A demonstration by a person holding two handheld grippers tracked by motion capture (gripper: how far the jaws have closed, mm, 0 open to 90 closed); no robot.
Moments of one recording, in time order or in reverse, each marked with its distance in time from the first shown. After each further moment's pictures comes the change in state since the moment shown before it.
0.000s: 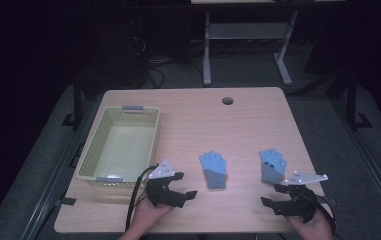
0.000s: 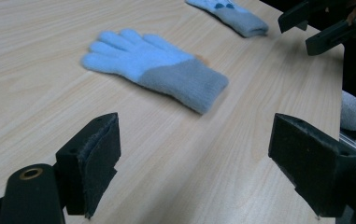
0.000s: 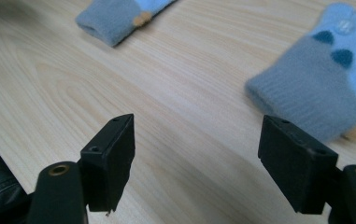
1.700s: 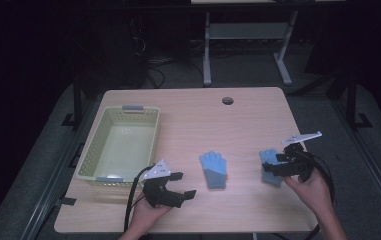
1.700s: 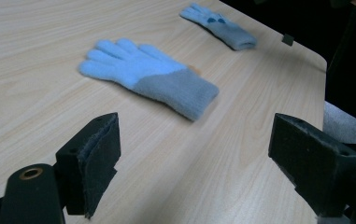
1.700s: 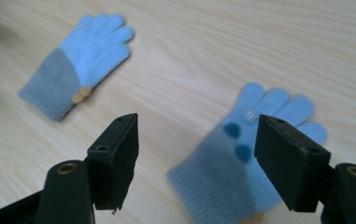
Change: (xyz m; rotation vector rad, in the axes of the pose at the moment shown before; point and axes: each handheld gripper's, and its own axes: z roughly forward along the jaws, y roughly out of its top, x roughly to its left) left arm 0.002 -0.001 -0.007 -0.052 -0.034 -0.022; right arm -0.040 0.089 0.002 0.085 -0.078 0.038
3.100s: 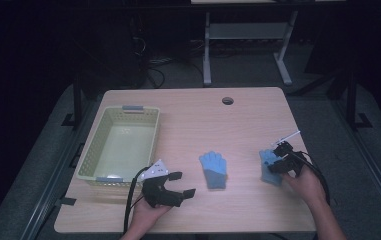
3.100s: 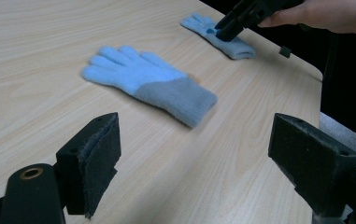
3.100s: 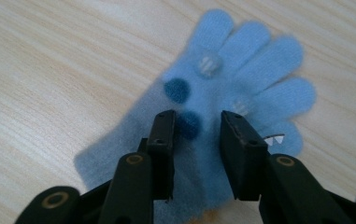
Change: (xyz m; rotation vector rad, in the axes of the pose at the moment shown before) left arm -0.001 -0.001 -0.002 -0.043 0.002 -0.042; right arm -0.024 -0.001 0.052 0.267 -0.152 -0.026
